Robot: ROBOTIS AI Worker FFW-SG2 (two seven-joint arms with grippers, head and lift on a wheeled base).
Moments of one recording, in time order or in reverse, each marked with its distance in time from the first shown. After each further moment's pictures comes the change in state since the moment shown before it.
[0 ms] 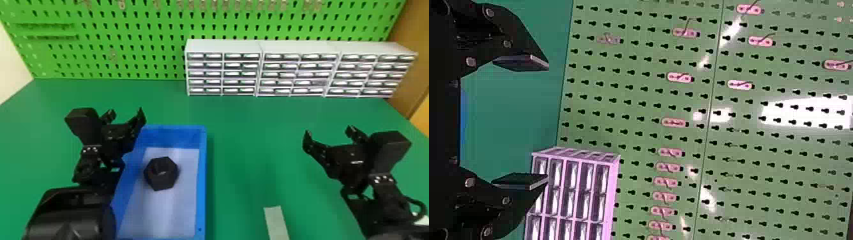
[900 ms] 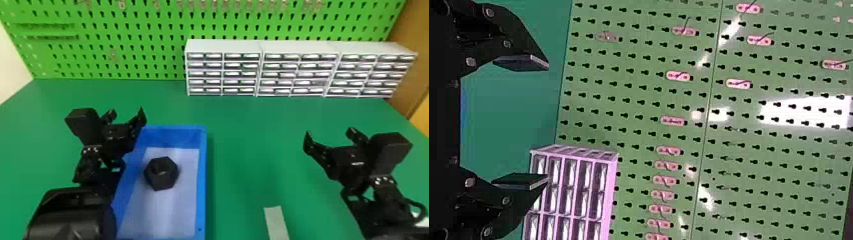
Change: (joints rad) left arm 0.003 0.000 -0.004 -0.002 0.008 -0.008 -0.002; right arm 0.006 0.006 -0.005 0.000 -0.006 0.000 0.000
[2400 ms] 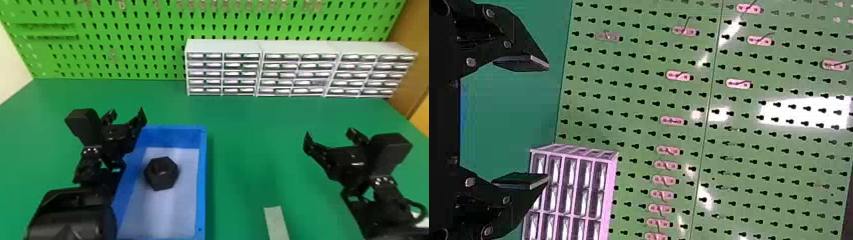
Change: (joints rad) left arm 0.002 0.000 -0.002 -0.001 0.005 -0.001 0.000; right arm 0.002 0.002 -0.002 0.000 0.000 0.001 0.000
